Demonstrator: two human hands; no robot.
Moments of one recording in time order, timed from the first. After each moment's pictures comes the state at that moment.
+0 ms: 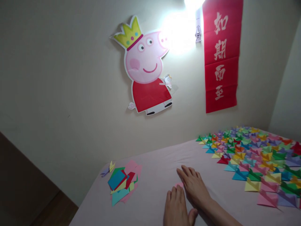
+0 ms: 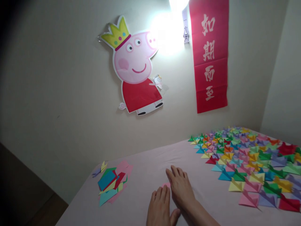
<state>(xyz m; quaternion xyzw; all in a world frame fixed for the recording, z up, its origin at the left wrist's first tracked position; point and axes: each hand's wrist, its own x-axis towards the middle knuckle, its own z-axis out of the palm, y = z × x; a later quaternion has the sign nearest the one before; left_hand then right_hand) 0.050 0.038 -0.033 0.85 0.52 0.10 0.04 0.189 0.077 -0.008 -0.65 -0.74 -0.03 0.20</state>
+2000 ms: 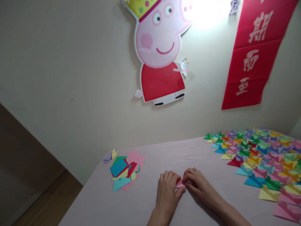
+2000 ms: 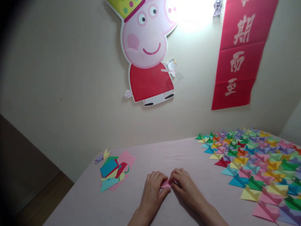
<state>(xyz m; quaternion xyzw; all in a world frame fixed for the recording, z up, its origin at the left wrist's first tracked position) 0.025 0.068 0.020 0.82 0.49 0.26 0.13 0.203 0.073 0.022 -0.49 -0.78 0.25 0.30</state>
